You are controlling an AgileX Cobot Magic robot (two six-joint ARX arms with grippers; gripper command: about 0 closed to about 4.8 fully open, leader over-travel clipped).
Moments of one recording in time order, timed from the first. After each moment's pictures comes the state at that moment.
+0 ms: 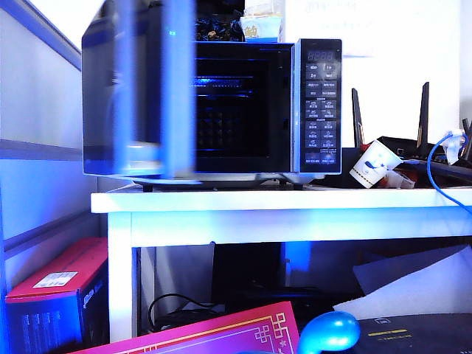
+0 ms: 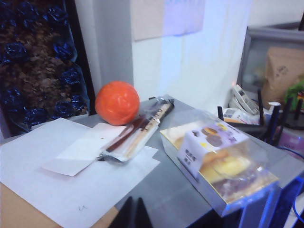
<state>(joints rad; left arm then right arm) -0.29 1.89 2.16 -0.24 0.31 0.04 0.51 1.80 1.72 -0.20 -1.30 -0.05</state>
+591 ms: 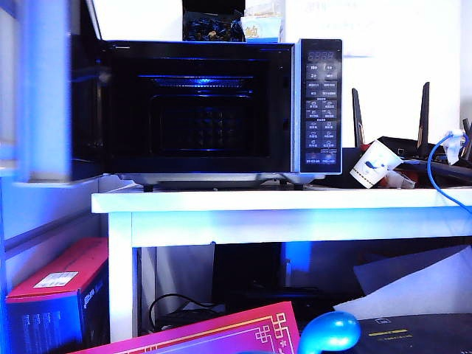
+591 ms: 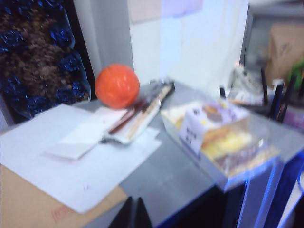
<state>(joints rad) -0.29 1.87 2.16 -0.33 0.31 0.11 0.58 1.80 1.72 -0.15 -1.30 -0.05</state>
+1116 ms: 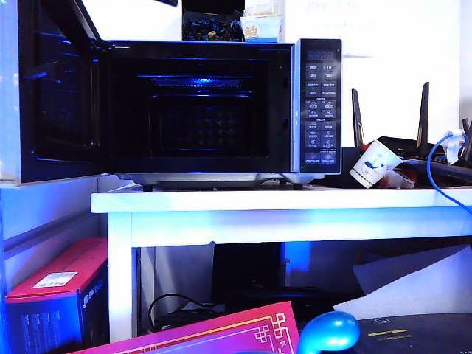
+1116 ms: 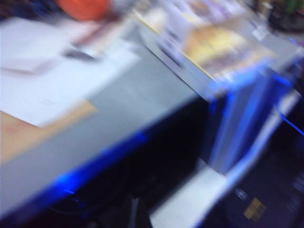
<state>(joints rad) -0.28 1.87 2.16 -0.62 0.37 0.20 0.35 1.73 1.72 -0.06 -0.84 -0.05</state>
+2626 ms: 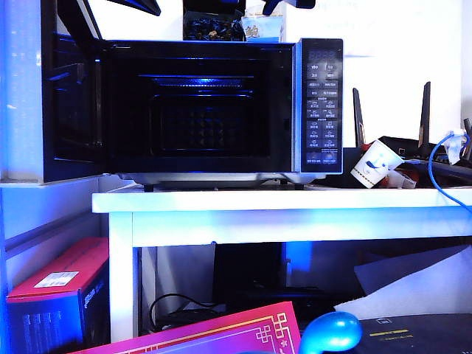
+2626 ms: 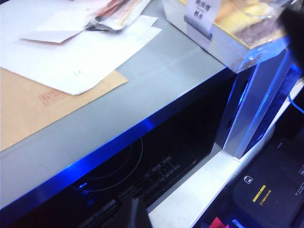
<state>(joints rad) -0.21 1.87 2.16 -0.67 0.43 0.23 0.56 1.93 1.72 0.58 0.42 -0.12</state>
